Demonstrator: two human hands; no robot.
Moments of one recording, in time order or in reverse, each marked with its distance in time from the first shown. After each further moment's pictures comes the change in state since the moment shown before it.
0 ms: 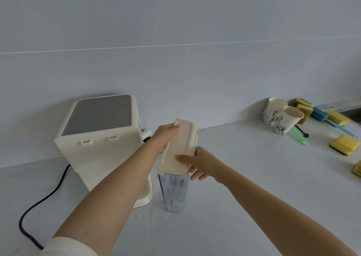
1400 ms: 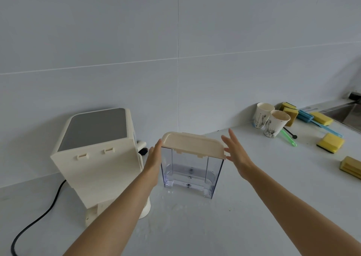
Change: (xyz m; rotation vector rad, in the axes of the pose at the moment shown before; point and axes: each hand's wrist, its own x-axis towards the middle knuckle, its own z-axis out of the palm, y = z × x) left_hand -0.021 -0.036 0.005 -0.321 0.131 -0.142; right_hand 0.000 0.054 -0.065 0.420 0.458 -0.195
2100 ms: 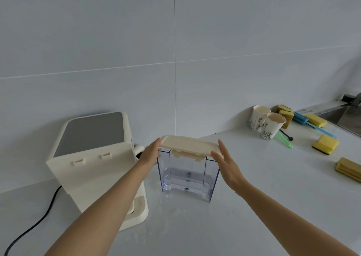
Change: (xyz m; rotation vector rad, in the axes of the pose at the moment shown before) left_hand 0.029 0.016 -0.010 0.252 -0.105 0.179; right_hand -0.028 0.004 0.019 -0.114 -0.013 -0.014
